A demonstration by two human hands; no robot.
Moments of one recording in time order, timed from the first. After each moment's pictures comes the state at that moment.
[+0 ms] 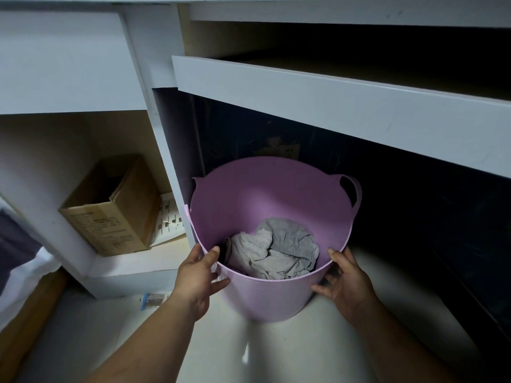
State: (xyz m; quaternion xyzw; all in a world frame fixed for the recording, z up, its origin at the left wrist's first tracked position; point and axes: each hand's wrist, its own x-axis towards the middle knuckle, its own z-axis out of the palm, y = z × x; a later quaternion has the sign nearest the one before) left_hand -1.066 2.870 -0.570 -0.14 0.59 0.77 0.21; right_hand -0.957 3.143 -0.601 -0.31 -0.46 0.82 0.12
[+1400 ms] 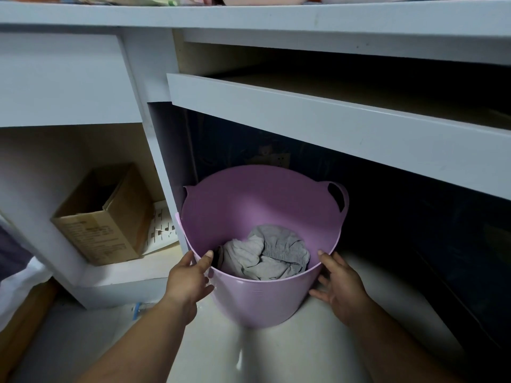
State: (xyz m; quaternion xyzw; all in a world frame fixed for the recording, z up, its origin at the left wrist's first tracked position) left_hand -1.069 2.869 -0.563 -0.15 0.65 0.72 0.17; right_hand -0.953 3.144 -0.585 -0.36 -0.51 0.77 0.11
